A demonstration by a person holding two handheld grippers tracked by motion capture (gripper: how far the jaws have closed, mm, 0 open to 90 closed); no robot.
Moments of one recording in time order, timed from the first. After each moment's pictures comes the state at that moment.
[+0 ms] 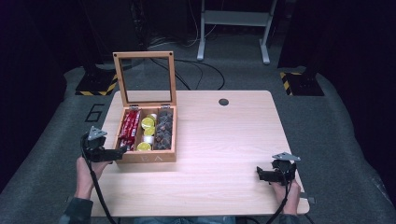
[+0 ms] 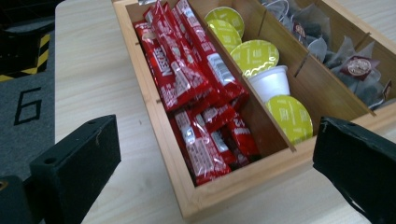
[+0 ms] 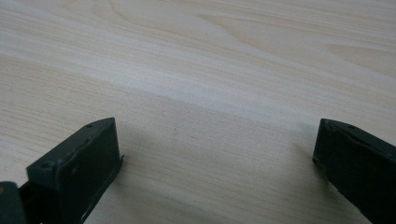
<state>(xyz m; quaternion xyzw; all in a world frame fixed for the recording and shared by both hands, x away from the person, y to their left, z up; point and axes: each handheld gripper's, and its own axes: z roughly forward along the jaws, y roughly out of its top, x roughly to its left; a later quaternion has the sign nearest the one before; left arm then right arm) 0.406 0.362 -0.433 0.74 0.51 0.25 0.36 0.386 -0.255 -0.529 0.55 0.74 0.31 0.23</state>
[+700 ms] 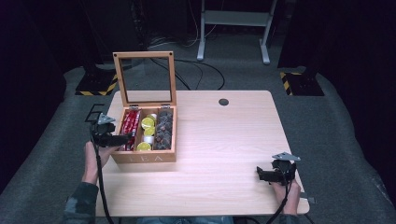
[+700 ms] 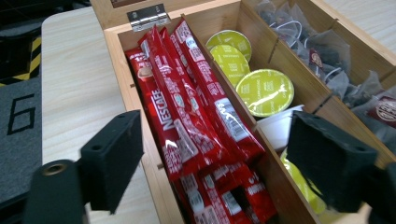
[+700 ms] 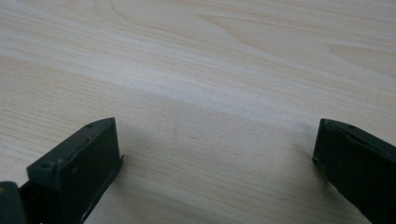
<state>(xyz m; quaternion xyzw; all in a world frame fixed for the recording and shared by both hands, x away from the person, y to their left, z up) 0.456 0.352 -0.430 0.75 0.51 0.24 0.35 0.386 -0.255 -0.529 0.55 0.74 0.31 0.23</state>
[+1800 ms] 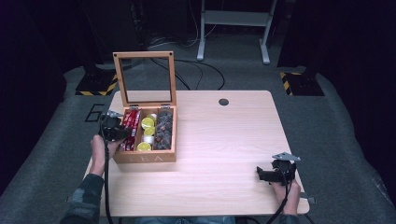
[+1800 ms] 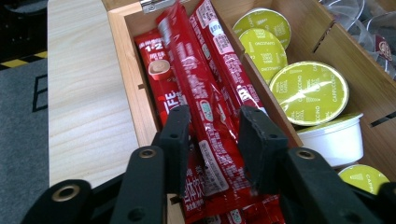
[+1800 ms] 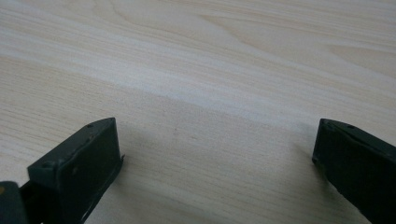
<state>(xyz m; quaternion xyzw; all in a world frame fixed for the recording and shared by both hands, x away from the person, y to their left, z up) 0.486 0.342 -0.443 0.76 0.54 0.24 0.28 0.386 -0.255 -0.529 0.55 0.74 0.31 0.23</state>
